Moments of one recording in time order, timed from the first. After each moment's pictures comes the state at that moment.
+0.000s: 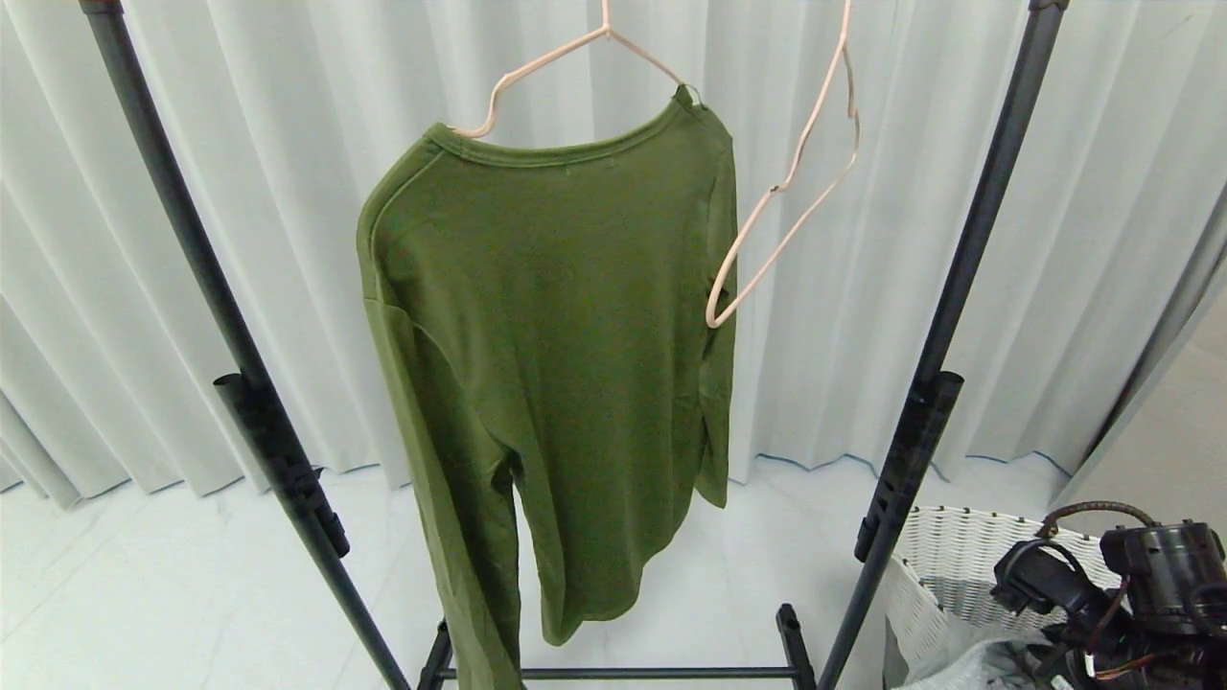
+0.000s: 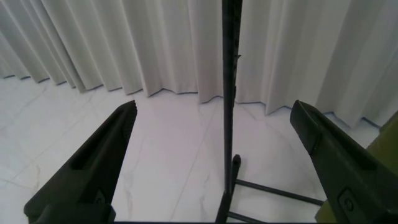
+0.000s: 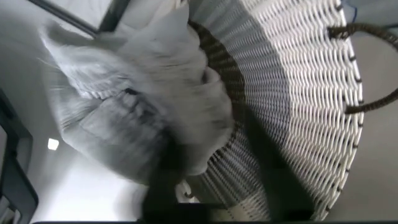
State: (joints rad) left arm -0.04 0.07 -0.01 -0.03 0.34 0.14; right arm 0.13 1.76 -0.18 -0.69 -0.14 -0.55
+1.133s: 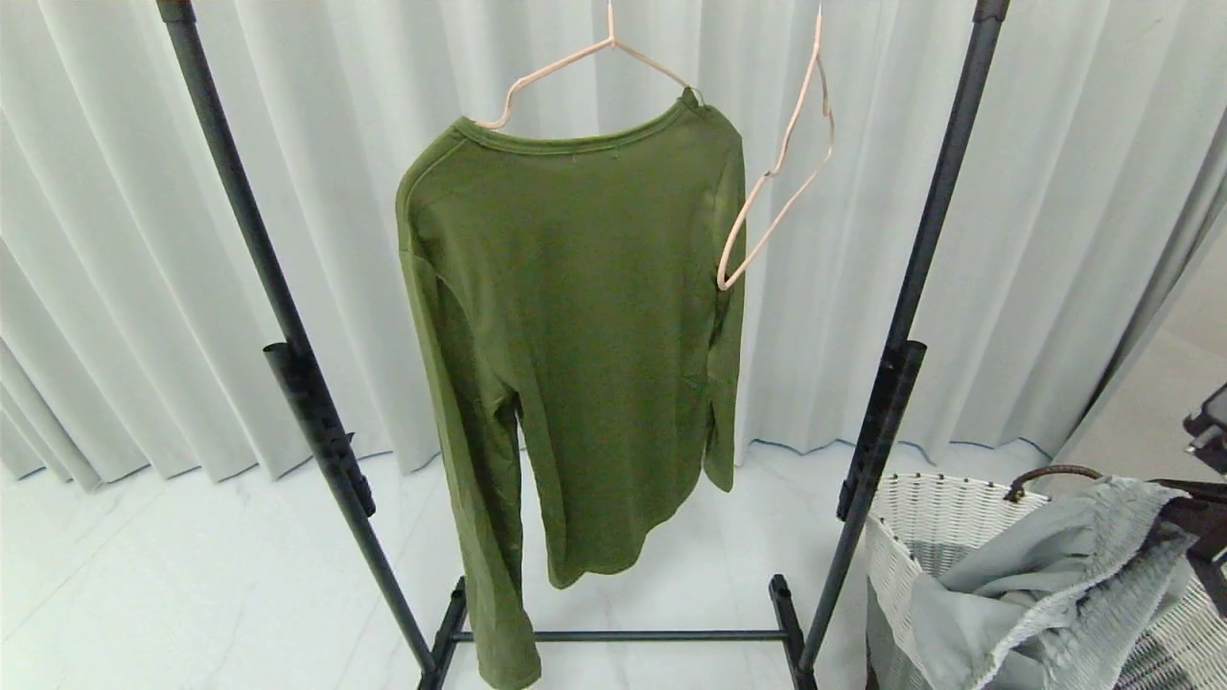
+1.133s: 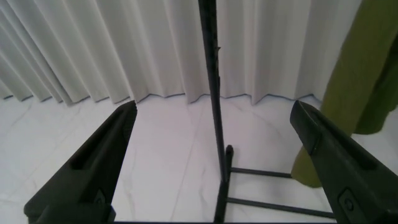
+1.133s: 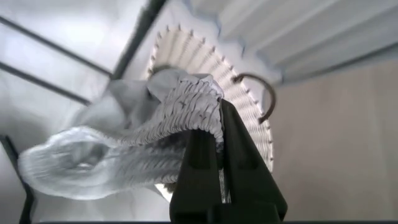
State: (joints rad) left arm -0.04 0.07 -0.01 -0.04 0.22 0.14; right arm 0.26 1.04 -0.64 0.06 -0.15 -0.47
